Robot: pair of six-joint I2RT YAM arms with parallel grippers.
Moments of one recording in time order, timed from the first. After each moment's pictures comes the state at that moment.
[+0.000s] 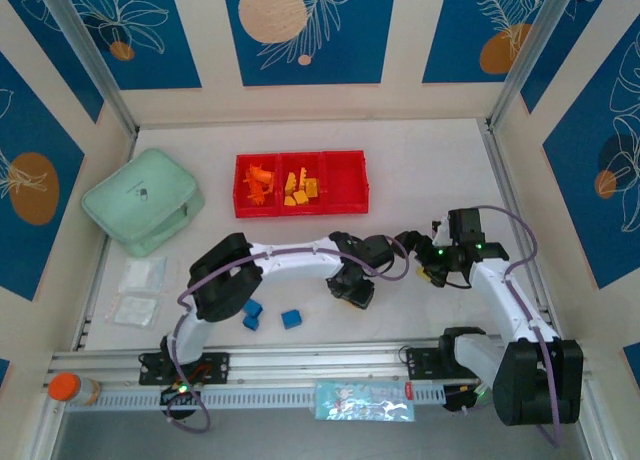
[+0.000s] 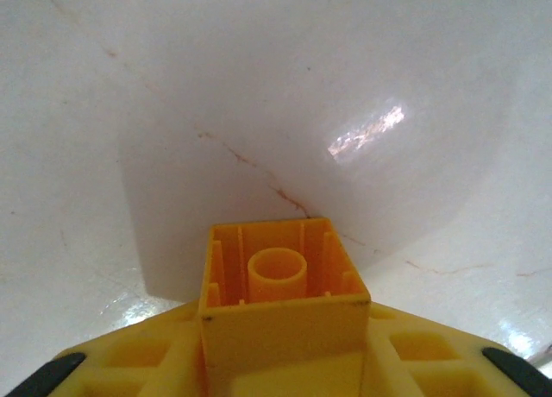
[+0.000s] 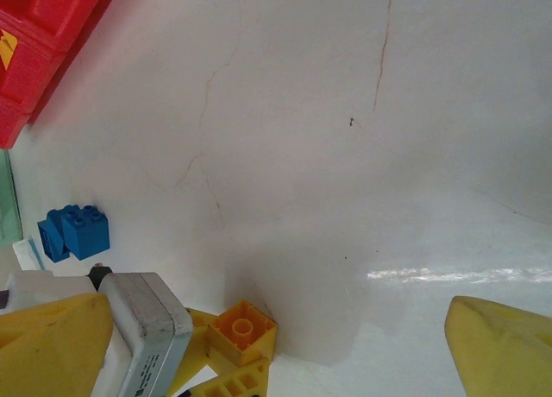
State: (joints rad) left arm -1.16 2.08 1.55 -0.86 0.11 -0.59; right arm 0.01 1.02 0.59 -0.70 -0.53 0.59
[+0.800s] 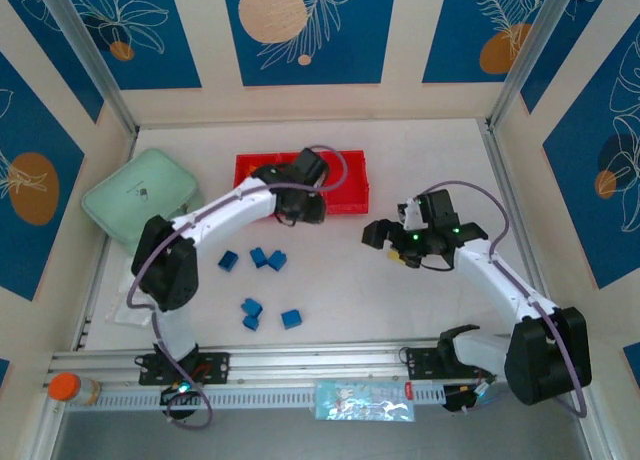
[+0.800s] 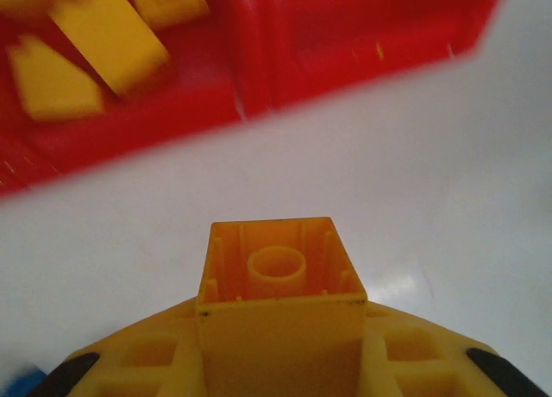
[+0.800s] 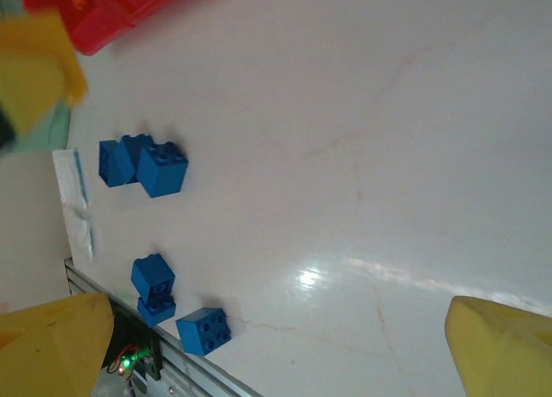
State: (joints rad) left arm -0.72 1.87 1.61 -0.86 -0.03 -0.48; right arm 0.27 1.16 0.75 -0.59 -0.58 0.60
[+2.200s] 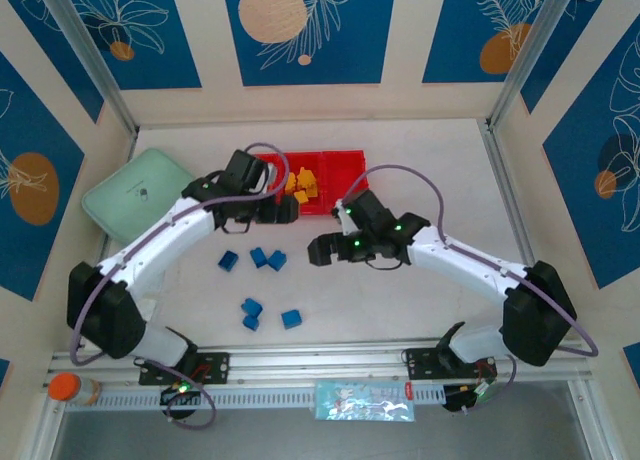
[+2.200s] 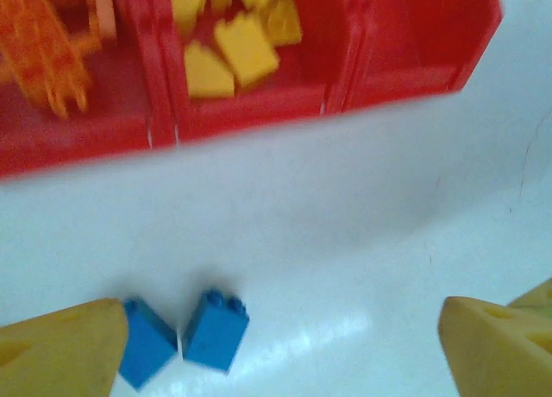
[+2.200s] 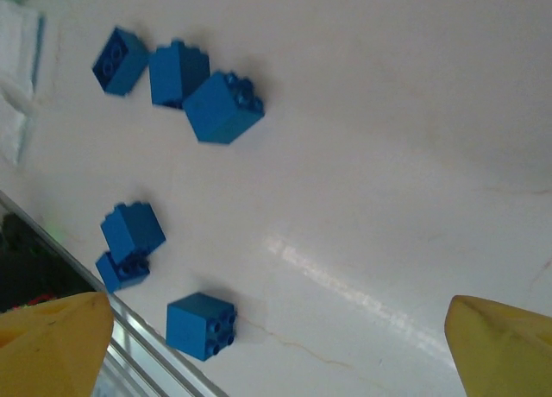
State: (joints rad) left arm -0.55 1.43 1.23 -0.78 0.12 -0.44; right arm 0.77 1.37 0.97 -0.57 -0.27 0.55
